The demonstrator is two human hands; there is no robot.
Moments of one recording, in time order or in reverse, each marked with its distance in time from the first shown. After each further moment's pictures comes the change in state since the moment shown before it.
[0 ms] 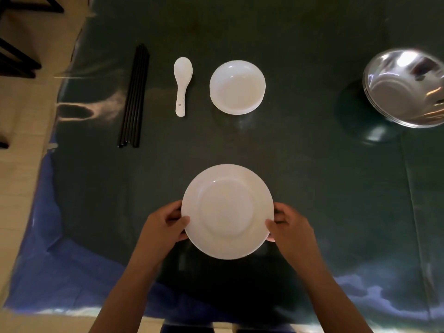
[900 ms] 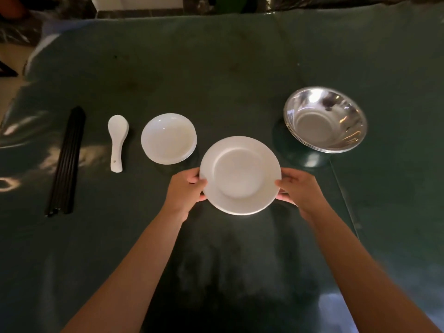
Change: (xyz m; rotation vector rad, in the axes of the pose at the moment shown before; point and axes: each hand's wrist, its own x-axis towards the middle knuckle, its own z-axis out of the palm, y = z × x) left_hand 0.100 0.129 0.143 -0.023 -0.168 0.244; right_hand 0.124 -0.009 -0.142 0.497 0.133 -0.040
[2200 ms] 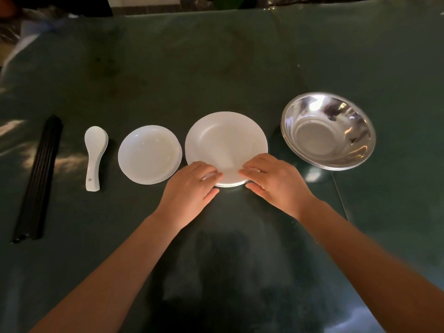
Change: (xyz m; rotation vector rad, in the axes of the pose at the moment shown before) left_hand 0.049 0.010 0.016 1.201 -0.016 1.014; right_hand 0.063 -0.021 0.007 -1.220 -0.081 -1.266
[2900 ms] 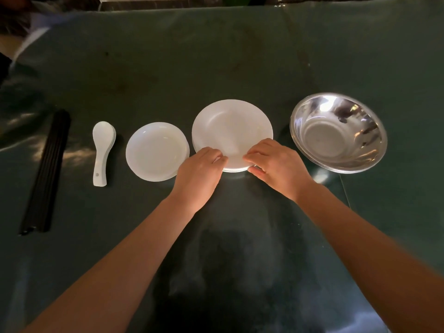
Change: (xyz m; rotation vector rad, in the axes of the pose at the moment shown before) left_hand 0.023 0.002 -0.005 0.062 0.027 -0.132; right_hand 0.028 0.011 0.005 -0.007 -0.034 0.040
